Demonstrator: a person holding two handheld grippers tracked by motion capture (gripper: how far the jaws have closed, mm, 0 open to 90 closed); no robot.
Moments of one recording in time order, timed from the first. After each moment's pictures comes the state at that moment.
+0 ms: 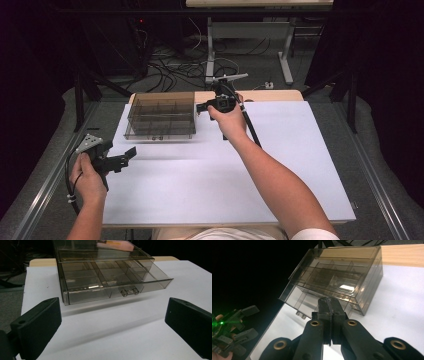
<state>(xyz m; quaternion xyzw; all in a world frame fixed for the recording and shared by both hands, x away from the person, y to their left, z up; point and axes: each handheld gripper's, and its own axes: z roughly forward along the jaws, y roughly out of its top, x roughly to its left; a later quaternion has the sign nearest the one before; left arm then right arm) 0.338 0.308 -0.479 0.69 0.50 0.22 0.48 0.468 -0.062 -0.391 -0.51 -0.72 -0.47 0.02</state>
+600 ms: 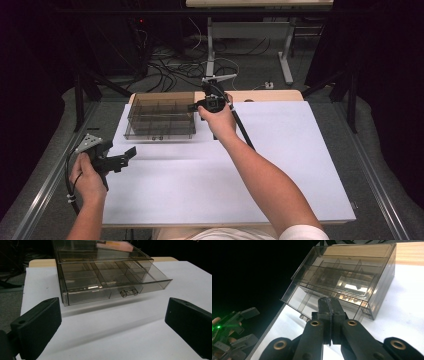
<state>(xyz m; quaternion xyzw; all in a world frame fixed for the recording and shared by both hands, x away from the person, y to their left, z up) 0.338 0.308 -0.479 0.69 0.50 0.22 0.48 0.474 -0.036 -0.397 -0.50 -0.73 -0.47 0.02</state>
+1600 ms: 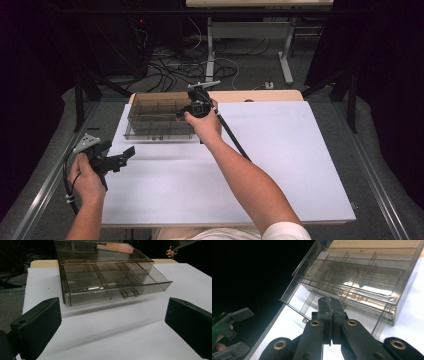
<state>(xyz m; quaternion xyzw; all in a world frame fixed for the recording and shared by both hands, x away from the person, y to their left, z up) 0.337 0.311 -0.477 0.68 0.50 0.22 0.48 0.481 0.003 -0.424 -0.50 -0.73 -0.46 0.03</state>
